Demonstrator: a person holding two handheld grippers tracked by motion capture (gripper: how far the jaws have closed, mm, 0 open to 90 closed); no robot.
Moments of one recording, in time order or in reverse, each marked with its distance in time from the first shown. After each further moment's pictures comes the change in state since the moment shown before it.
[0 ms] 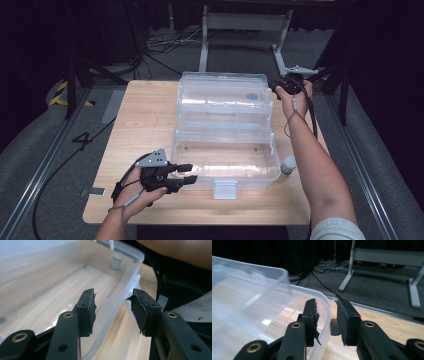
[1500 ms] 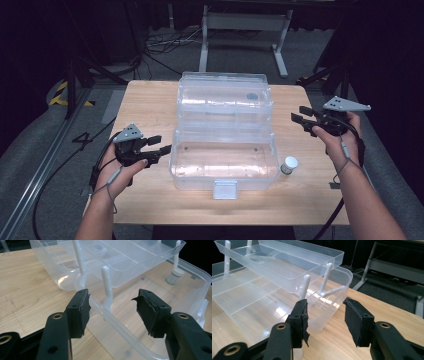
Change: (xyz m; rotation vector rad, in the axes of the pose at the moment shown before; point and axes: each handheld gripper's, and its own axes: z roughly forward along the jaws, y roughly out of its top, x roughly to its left) left arm 0.045 0.024 -0.051 0.010 0.355 -0.111; right arm 0.028 -0.042 -0.168 -0.017 0.127 -0.170
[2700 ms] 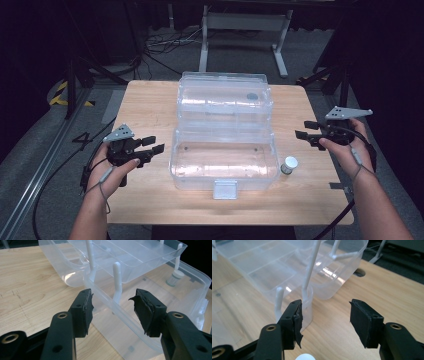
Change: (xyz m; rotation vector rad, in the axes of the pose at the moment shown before) left arm 0.014 -0.007 -0.010 -0.021 -0.010 -0.030; right arm -0.001 -0.018 -0.015 0.209 0.089 -0.011
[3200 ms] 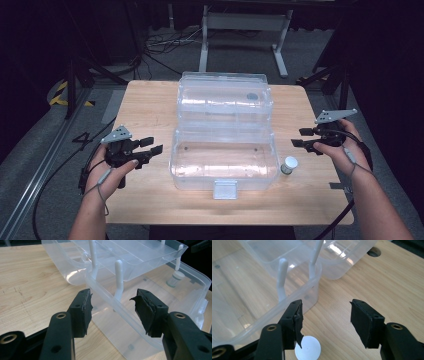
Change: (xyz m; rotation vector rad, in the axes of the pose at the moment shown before) left arm 0.001 -0.004 -0.004 -0.005 0.001 -0.019; right arm 0.003 -0.003 0.015 0.172 0.052 -0.067
